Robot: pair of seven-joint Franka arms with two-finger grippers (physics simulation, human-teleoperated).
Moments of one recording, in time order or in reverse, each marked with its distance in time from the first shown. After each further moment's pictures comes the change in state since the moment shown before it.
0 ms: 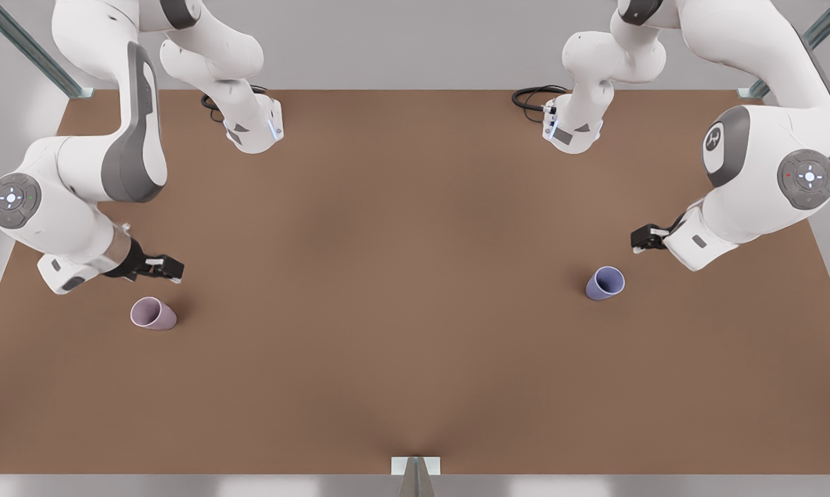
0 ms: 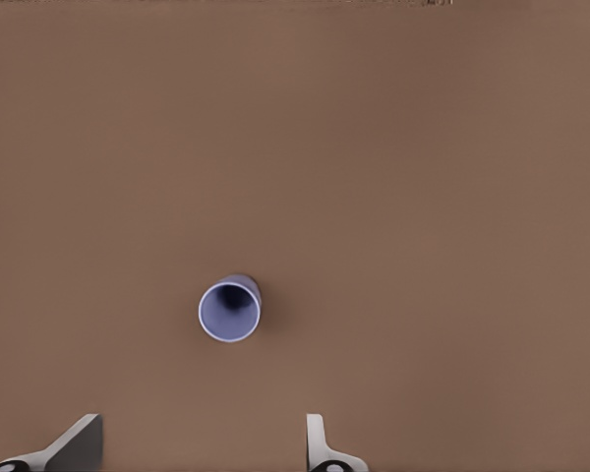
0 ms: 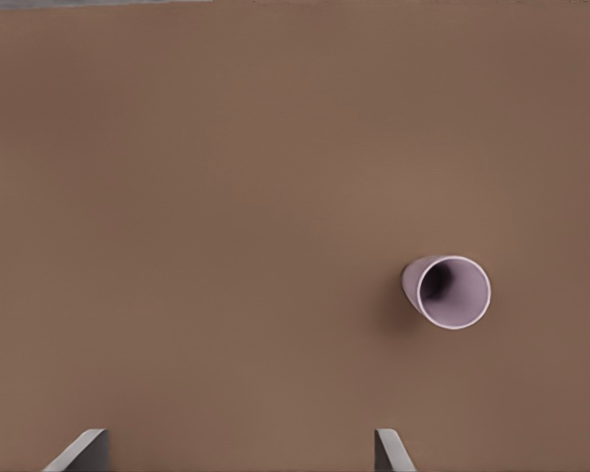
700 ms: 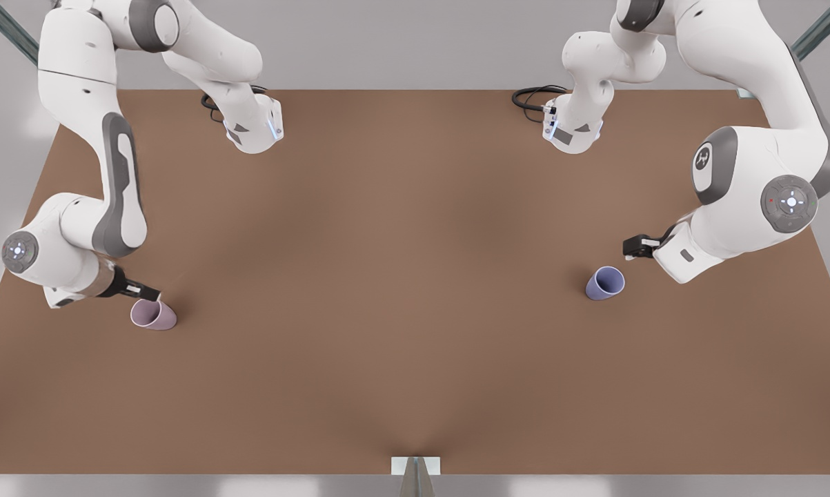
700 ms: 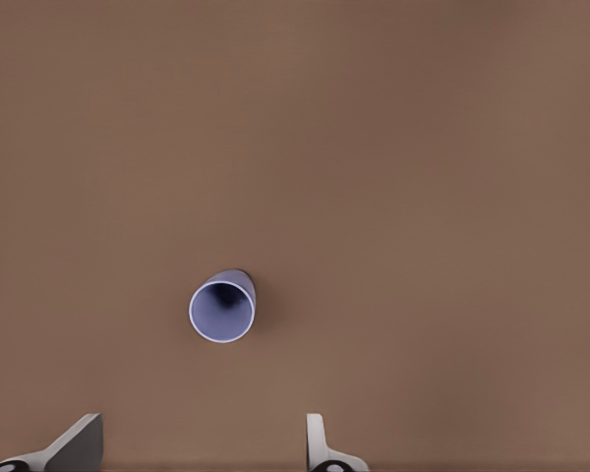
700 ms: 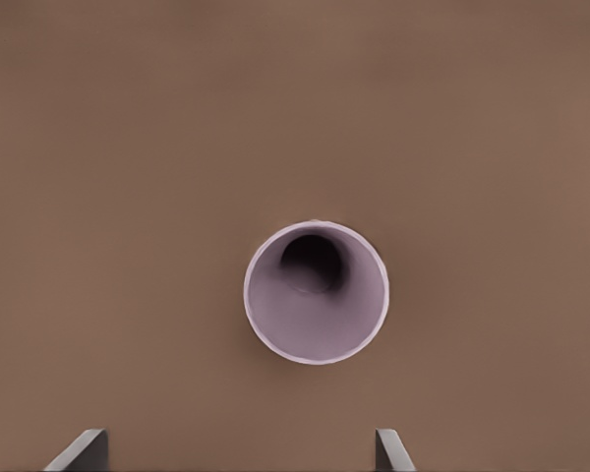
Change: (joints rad) left arm 0.000 0.037 -0.001 -0.017 -0.009 0.008 0.008; right arm -0.259 0.128 0.000 -0.308 0.025 0.401 -0.045
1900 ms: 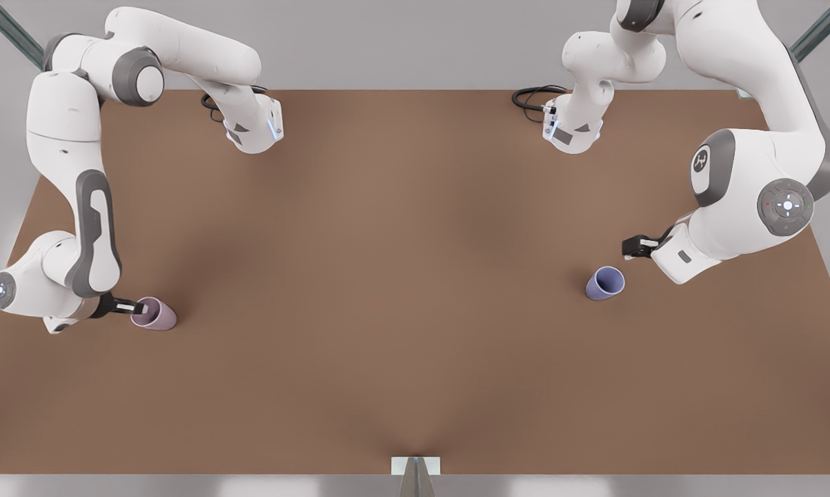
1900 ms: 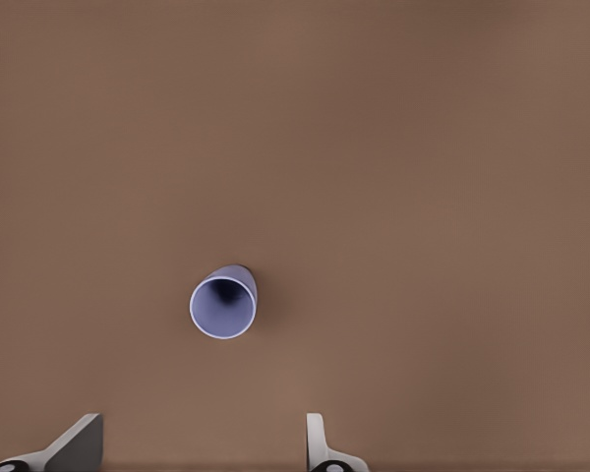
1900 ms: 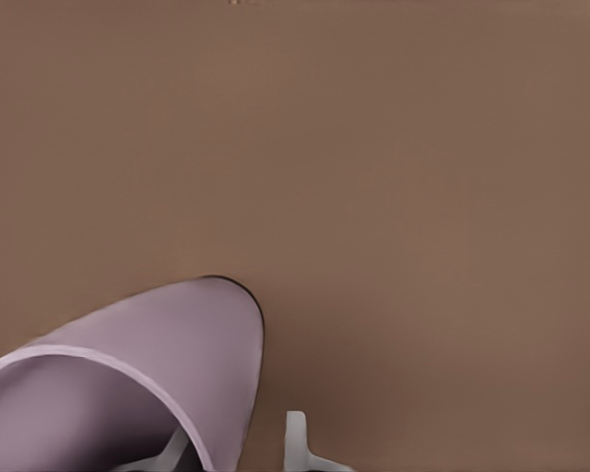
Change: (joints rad) left arm 0.000 0.000 0.001 -0.012 0.004 -0.001 0.008; right arm -0.133 0.284 0.004 0.164 0.114 -0.034 -0.298
